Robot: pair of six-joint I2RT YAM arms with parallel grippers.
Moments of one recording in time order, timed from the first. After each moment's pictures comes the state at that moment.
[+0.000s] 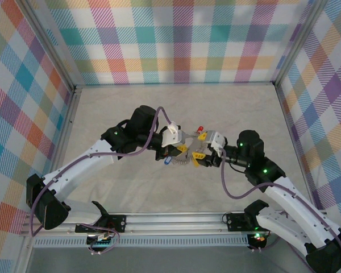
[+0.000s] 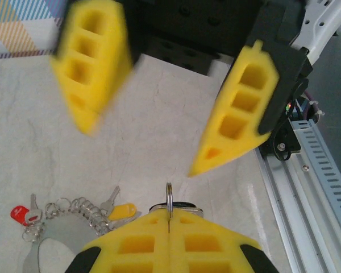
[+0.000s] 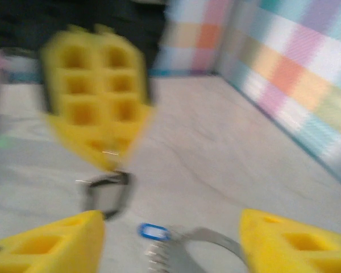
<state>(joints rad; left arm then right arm) -0.74 1.33 1.24 -0.56 0.68 0.54 0.56 0.79 0.70 -0.19 -0.45 -0.32</state>
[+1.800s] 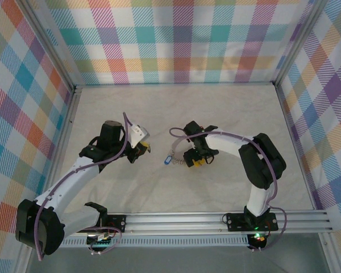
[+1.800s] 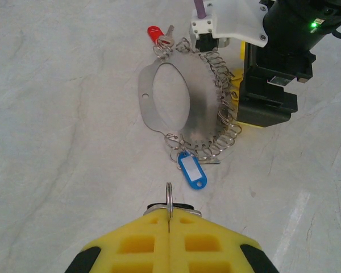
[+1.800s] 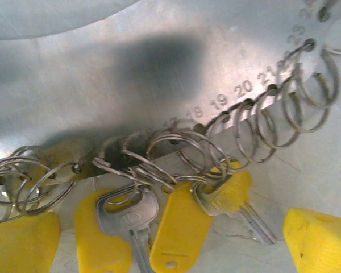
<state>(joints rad) -0.36 1.10 0.78 -0.41 0.46 0.36 0.65 1.81 1.13 -0.74 0.13 0.18</state>
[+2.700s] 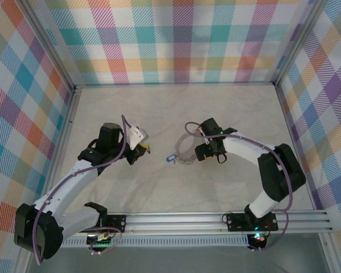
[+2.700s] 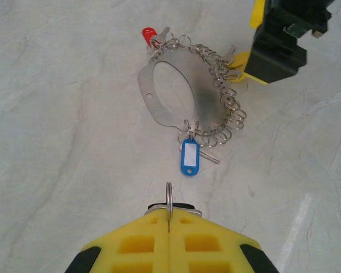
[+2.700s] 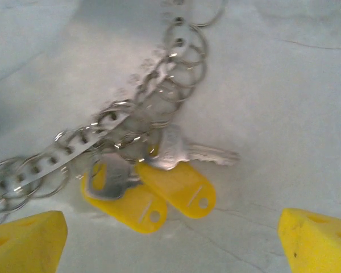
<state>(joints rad) -0.36 1.06 0.75 -0.39 0.46 0.36 0.53 1.59 0.95 -0.59 0.11 0.10</state>
